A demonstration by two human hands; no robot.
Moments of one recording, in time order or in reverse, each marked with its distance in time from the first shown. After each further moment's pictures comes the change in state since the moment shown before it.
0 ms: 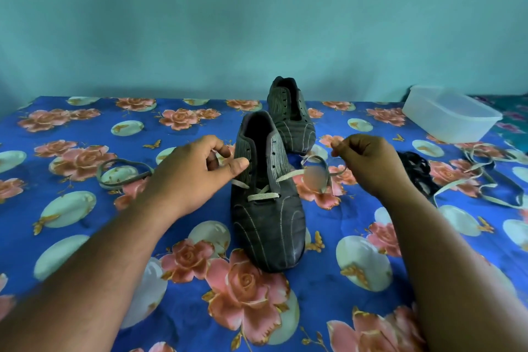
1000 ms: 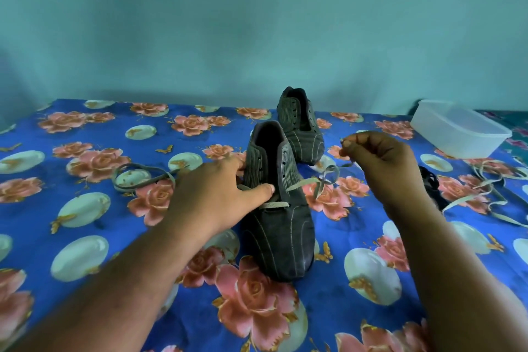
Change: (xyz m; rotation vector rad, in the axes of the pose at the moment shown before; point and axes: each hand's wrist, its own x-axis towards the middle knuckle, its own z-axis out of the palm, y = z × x) left_hand -0.022 0.042 0.003 0.204 -0.021 -0.131; right_hand -0.015 -0.031 -0.007 0.338 0.094 -0.083
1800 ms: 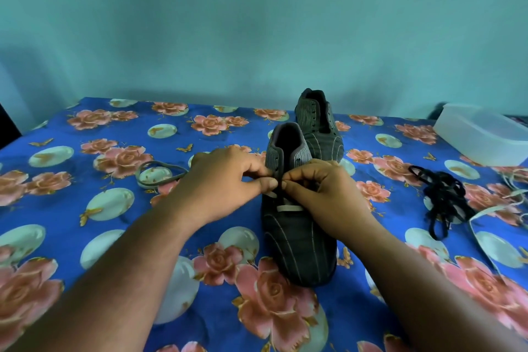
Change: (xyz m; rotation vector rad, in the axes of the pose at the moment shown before) left_hand 0.011 -0.022 -0.022 -0.117 -0.092 0.243; right_hand -0.035 -0.012 0.089 -0.164 -0.361 -0.199
